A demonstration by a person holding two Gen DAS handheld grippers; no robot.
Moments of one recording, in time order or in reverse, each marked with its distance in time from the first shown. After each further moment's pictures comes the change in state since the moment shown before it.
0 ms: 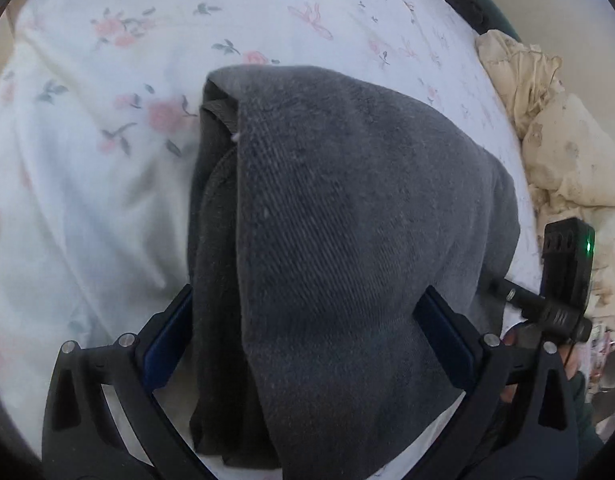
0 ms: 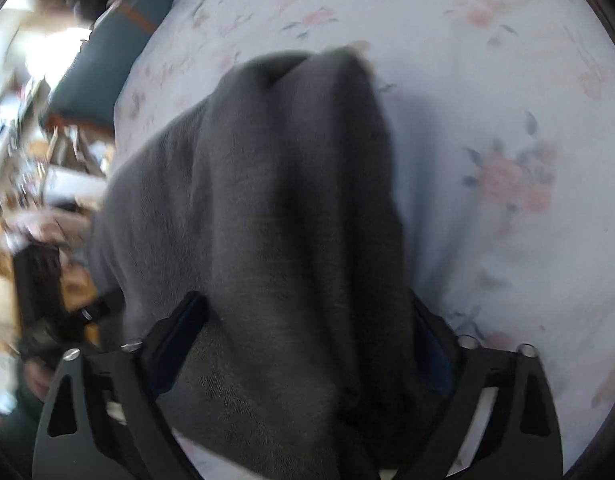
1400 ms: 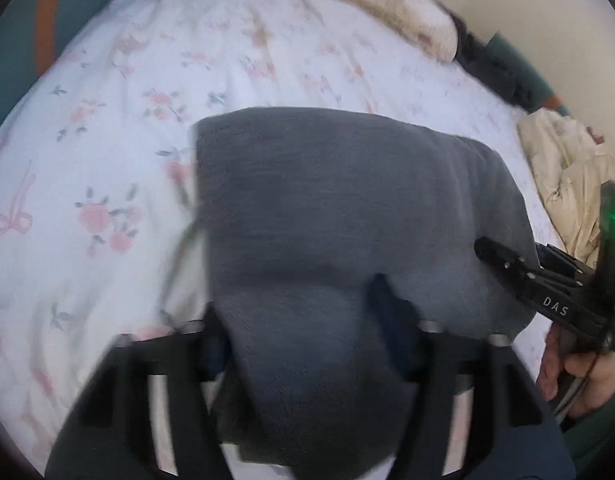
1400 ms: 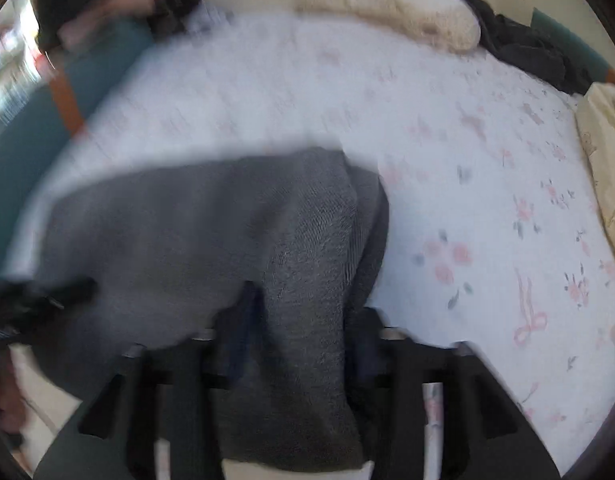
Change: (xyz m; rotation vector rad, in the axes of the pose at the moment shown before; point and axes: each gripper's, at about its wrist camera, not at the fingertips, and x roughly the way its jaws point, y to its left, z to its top) left arm 0.059 -0.047 0.413 0.201 -0.262 0.165; right arm 0.042 0.012 0.427 -0.221 -0.296 -0.410
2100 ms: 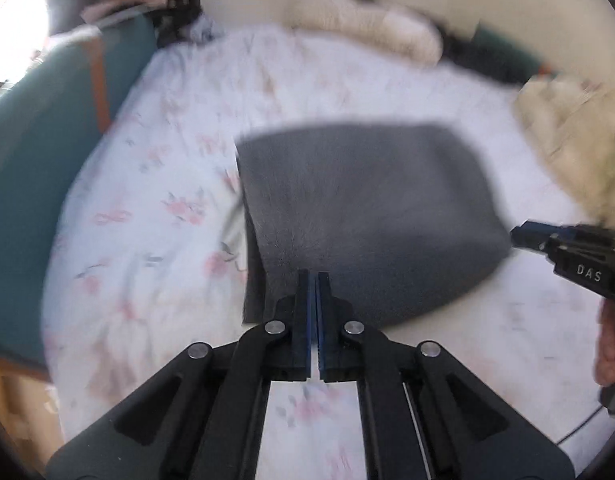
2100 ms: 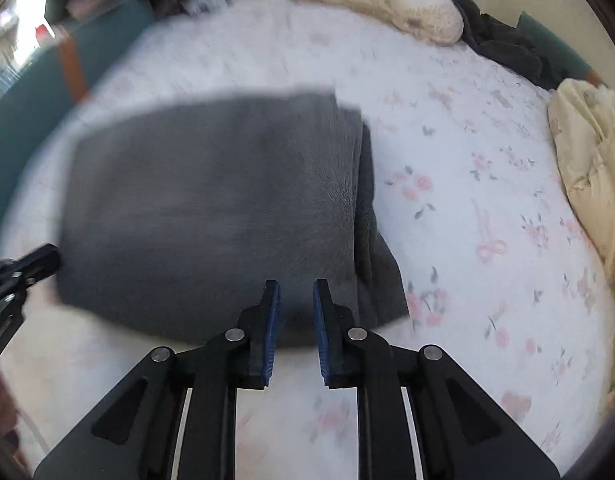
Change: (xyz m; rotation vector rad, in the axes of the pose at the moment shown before) left arm -0.108 -0.058 -0.069 0.145 -0.149 0.183; right arm -0.122 0.009 -0.063 0.031 0.017 0.038
